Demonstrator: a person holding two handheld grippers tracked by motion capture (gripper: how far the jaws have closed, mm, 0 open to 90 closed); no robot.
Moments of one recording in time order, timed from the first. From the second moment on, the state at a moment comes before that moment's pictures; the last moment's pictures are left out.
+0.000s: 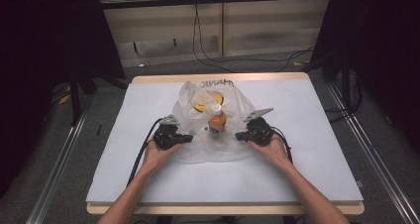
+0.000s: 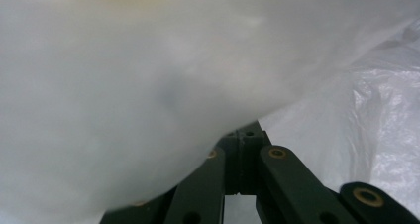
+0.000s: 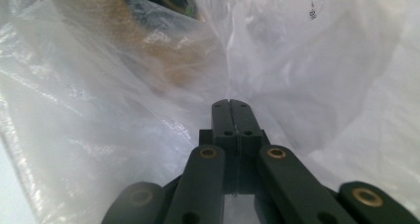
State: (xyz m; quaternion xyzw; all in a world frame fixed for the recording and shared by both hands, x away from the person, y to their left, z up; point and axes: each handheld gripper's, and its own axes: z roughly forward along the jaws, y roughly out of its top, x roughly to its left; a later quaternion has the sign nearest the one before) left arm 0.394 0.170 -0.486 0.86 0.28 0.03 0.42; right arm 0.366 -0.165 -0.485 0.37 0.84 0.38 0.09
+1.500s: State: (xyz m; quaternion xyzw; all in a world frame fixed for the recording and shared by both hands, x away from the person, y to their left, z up) left arm 0.440 0.125 -0.445 0.86 0.27 0.07 0.43; right arm 0.420 -0.172 -0.453 0.40 0.79 0.47 0.09
